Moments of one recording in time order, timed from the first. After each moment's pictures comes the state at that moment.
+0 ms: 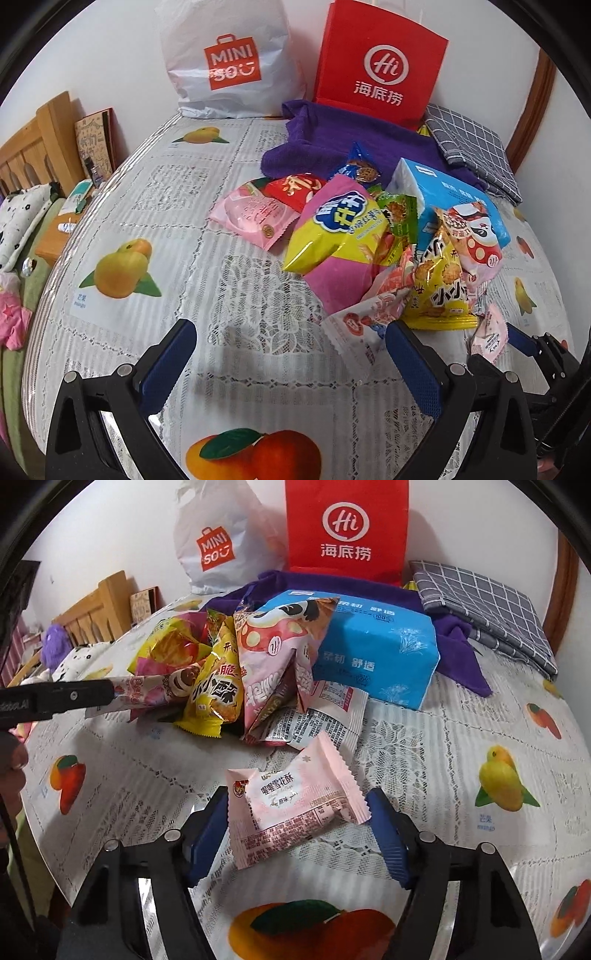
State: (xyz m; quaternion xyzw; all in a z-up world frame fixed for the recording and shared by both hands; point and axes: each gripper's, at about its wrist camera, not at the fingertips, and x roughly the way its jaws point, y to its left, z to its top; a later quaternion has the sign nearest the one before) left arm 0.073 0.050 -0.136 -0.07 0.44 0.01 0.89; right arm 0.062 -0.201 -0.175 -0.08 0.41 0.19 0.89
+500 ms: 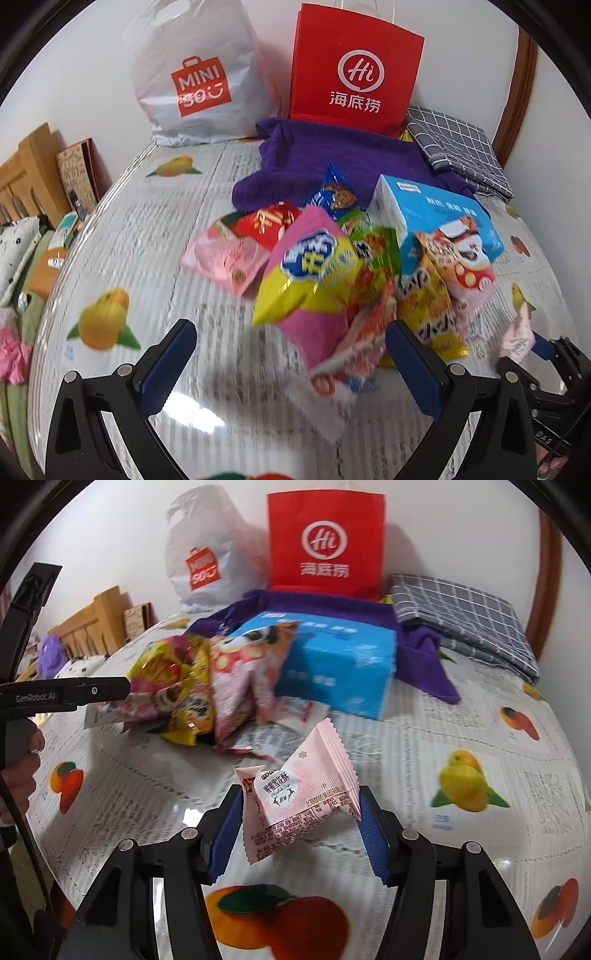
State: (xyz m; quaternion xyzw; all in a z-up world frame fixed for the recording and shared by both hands) left arm 0.103 0.034 -0.126 -0.03 0.43 -0.01 0.90; right arm 0.060 -0.235 -0.161 -0.06 0.39 0.16 0.91
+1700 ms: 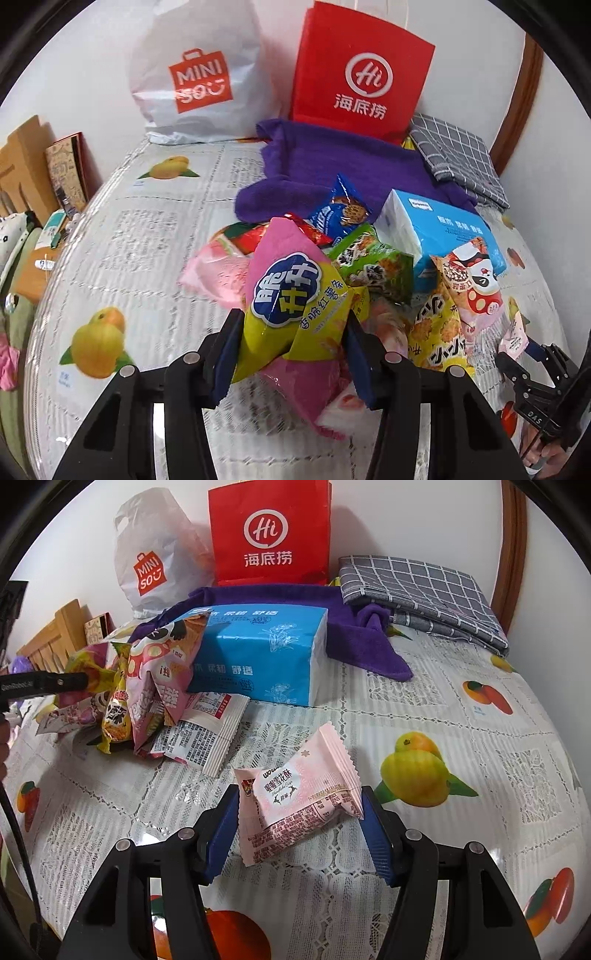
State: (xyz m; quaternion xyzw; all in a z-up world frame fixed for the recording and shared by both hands) left arm 0.117 0.056 -0.128 -0.06 0.43 -0.04 0.90; right arm 0.082 -0.262 -0.176 -0.05 0.40 0.10 0.91
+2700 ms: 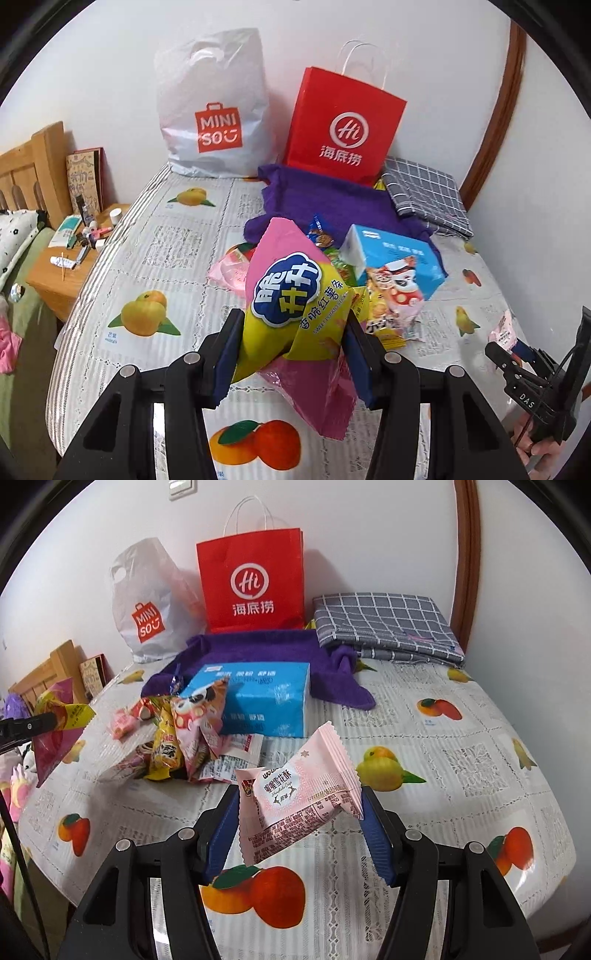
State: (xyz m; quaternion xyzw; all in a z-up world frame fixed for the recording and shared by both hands) left arm 0.034 0.065 -0.063 -0.09 0.37 -0.05 0.92; right arm 0.022 -0.266 -0.106 0.00 0.36 0.06 0.93
